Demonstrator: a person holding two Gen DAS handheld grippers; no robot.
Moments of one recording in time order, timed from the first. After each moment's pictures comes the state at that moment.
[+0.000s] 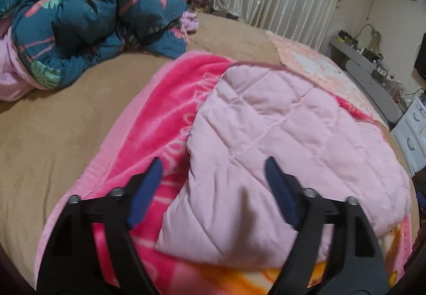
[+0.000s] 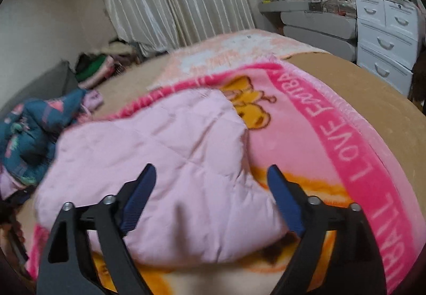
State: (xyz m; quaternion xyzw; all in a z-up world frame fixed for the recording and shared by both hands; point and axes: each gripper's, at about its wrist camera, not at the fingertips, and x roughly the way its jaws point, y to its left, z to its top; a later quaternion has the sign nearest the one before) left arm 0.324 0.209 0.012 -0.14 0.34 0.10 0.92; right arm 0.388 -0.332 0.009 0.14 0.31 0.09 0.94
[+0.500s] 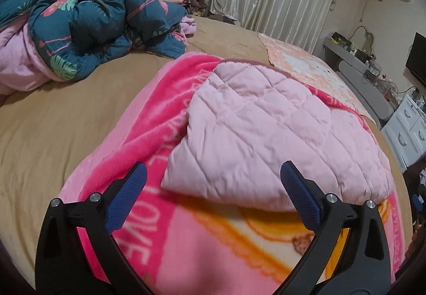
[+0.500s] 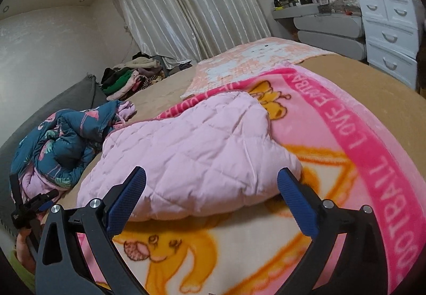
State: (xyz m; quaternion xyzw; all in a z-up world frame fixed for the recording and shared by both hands) left arm 0.246 0.178 0.033 -0.14 0.34 0.10 0.92; right arm 0.298 -0.320 0.030 0.18 0.29 0.12 0.93
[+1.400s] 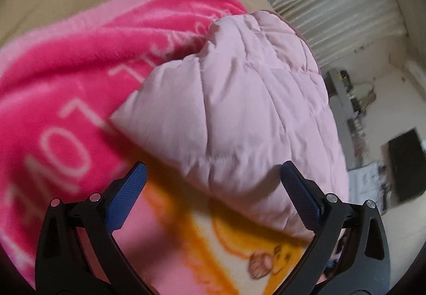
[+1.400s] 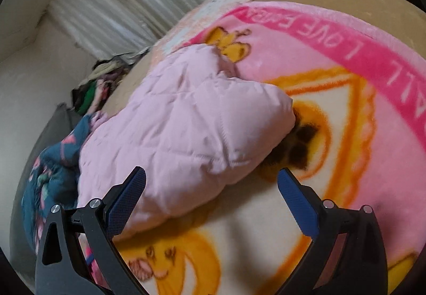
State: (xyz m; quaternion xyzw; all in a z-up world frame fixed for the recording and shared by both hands) left arm 0.294 0.214 -0.071 -0.43 0.39 0.05 0.81; right arm 0.362 -0.328 -0.051 0.32 0.39 0.04 0.86
